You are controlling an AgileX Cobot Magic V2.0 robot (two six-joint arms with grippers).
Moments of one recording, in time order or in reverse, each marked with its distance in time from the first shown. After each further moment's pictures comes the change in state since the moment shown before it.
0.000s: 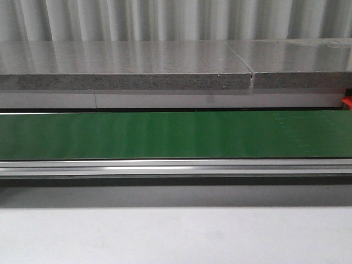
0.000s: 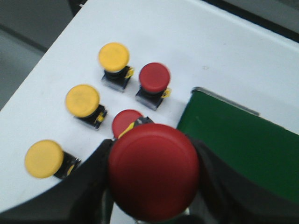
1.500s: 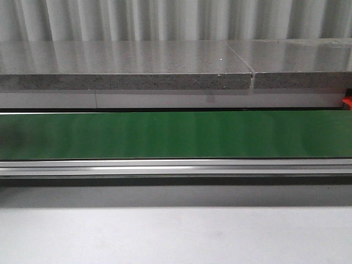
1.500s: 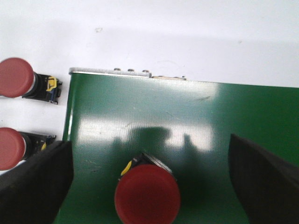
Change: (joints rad) left arm -0.245 0.228 -0.182 -0.058 0.138 0.151; right arm 0.000 0.000 0.000 0.000 0.004 0.000
